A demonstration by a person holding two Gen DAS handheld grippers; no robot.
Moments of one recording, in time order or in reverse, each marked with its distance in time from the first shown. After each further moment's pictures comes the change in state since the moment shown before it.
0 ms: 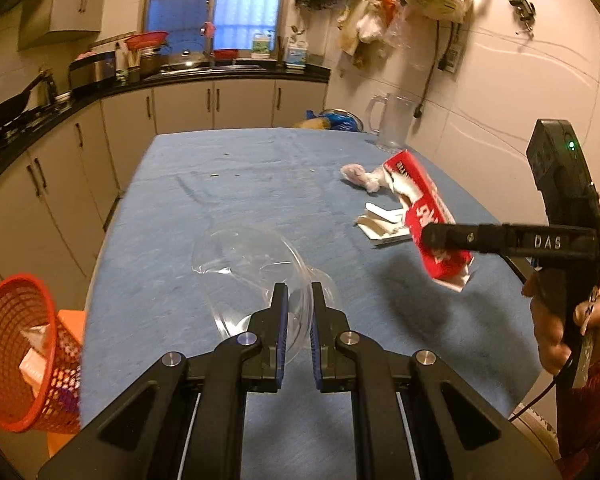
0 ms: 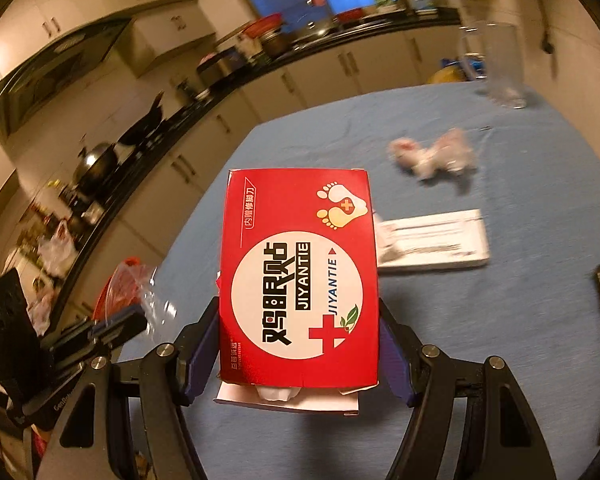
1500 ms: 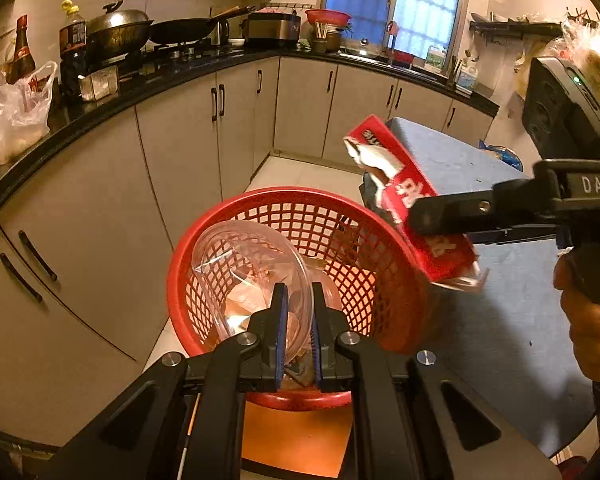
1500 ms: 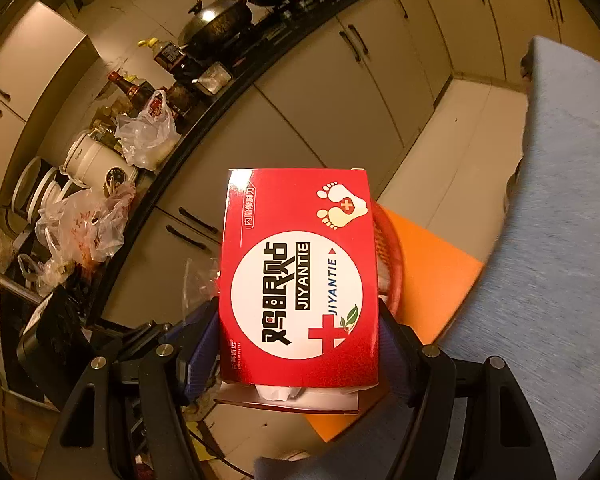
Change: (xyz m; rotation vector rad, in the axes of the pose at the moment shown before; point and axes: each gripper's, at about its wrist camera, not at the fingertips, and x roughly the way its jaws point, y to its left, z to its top) left arm -0.098 0.269 -0.085 -0.343 0.018 0.390; right arm 0.239 0.308 0.006 -0.251 0.428 0.383
